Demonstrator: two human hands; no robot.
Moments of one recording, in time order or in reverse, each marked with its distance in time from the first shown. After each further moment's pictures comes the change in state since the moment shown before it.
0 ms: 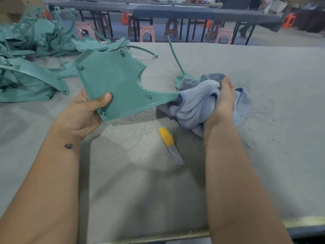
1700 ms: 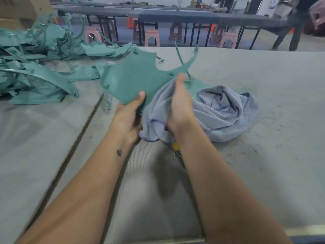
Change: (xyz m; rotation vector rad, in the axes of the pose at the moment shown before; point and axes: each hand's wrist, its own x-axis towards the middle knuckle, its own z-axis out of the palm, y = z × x) left_hand 0.017 -0.029 0.074 -0.435 0.344 -0.237; right_hand -0.066 0.039 0.073 -0.164 -0.426 -0.003
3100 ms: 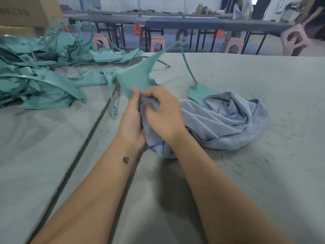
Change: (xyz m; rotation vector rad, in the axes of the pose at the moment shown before) left_hand -0.001 0.001 0.011 -0.203 -0.065 0.105; right_hand -0.006 0.029 0.018 -0.750 -0.157 -0.702
